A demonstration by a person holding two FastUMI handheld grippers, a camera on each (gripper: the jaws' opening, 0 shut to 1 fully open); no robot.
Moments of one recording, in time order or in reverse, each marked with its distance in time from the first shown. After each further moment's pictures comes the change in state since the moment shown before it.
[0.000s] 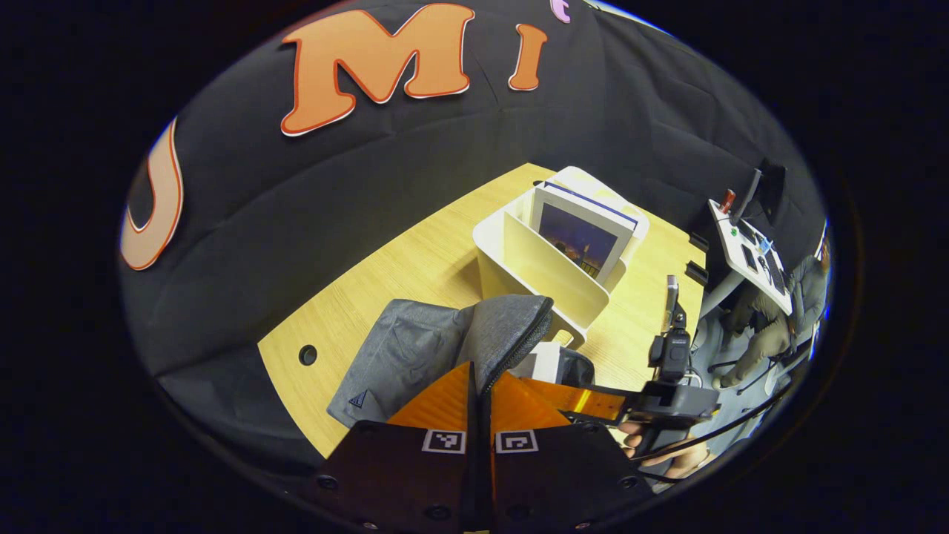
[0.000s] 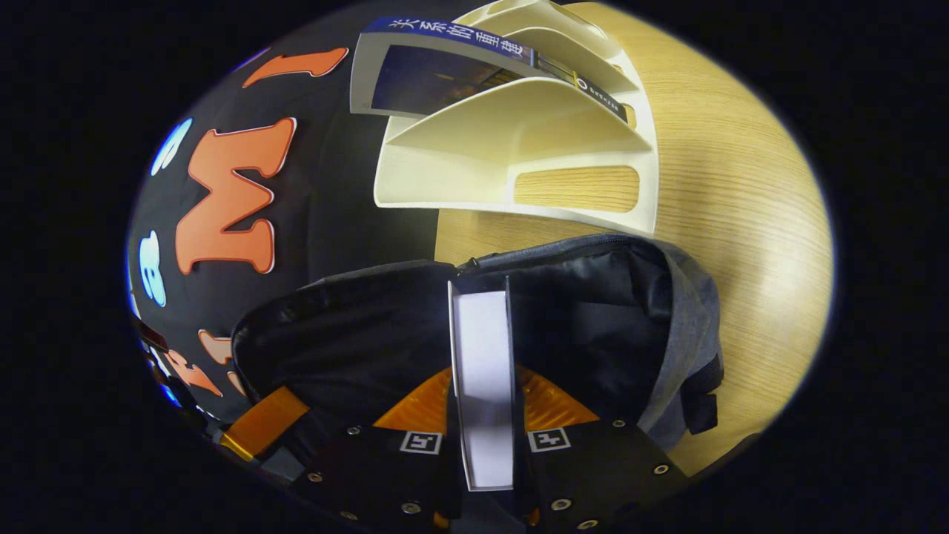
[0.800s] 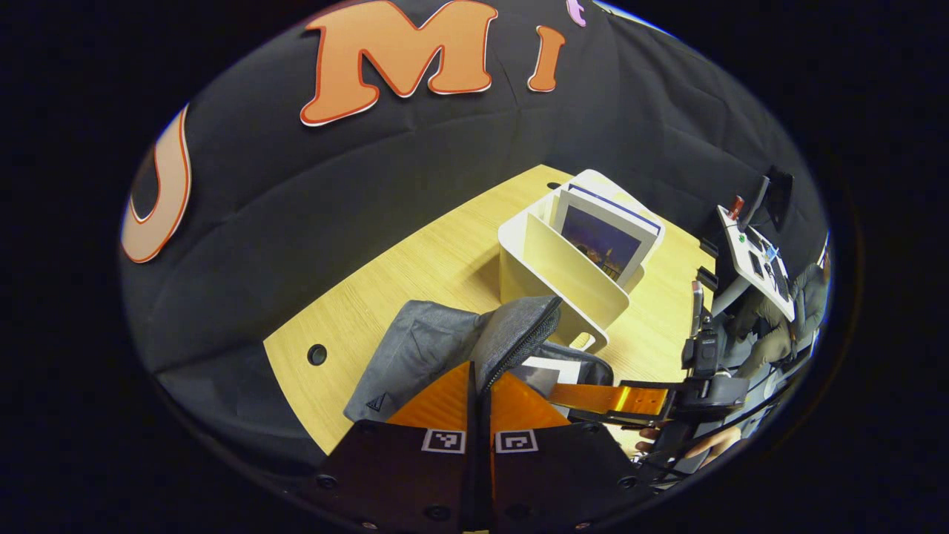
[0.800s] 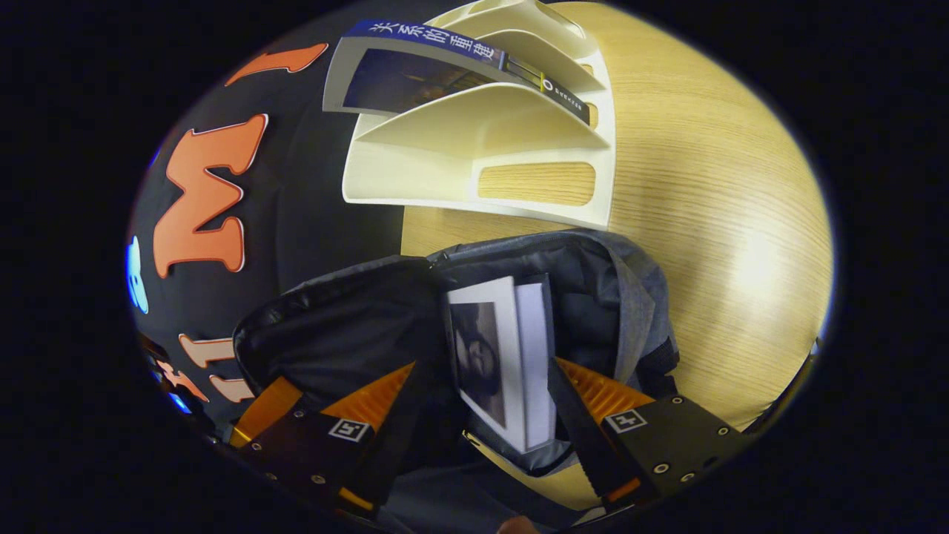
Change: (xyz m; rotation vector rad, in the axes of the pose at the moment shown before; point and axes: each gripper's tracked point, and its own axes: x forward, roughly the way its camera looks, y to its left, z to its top) left arm 0.004 0.032 -0.001 -0.037 0.001 0.006; right arm -0.034 -0.017 -0.002 0.005 0.052 -0.120
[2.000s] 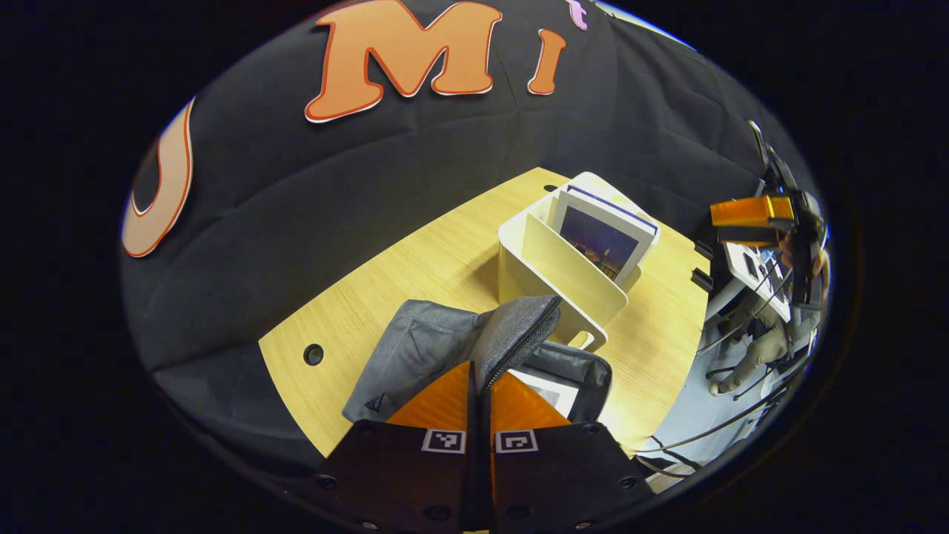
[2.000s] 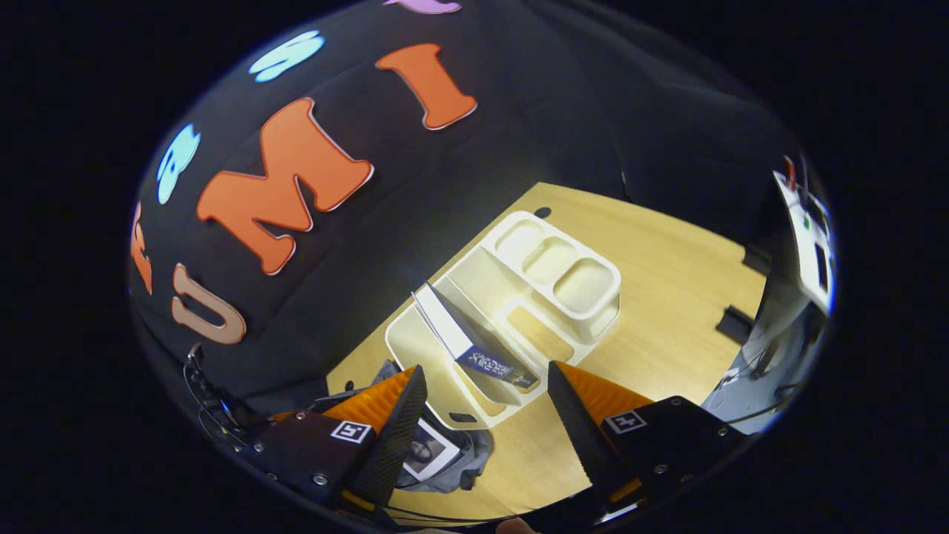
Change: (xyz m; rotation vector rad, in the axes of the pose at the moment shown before) left arm 0.001 0.005 -0.007 -0.002 -0.015 -0.021; right arm -0.192 0.087 0.239 -0.741 -0.297 -0.237
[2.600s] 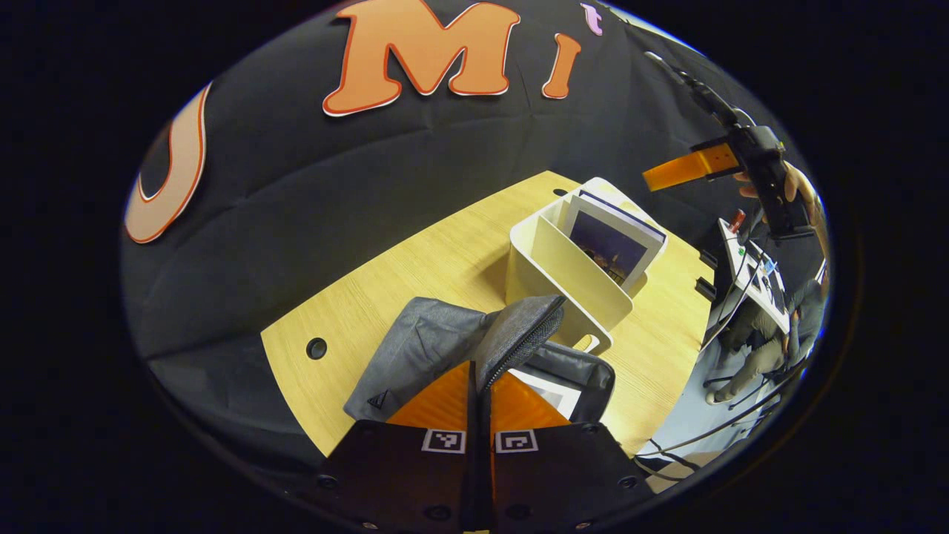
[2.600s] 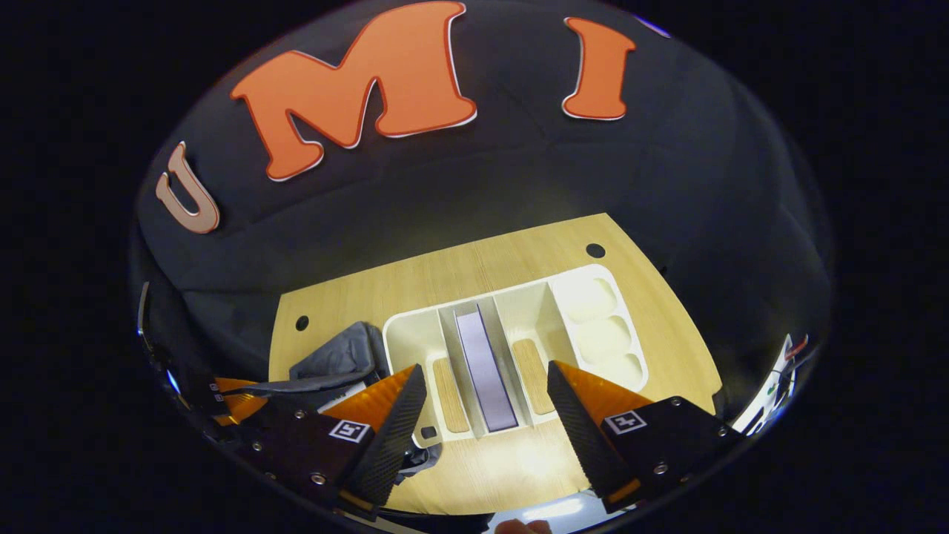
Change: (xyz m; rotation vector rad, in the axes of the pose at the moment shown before) left arm 0.000 0.011 -0.004 -0.050 -0.005 0.013; right arm 0.085 0.069 0.043 -0.470 0.189 -0.079
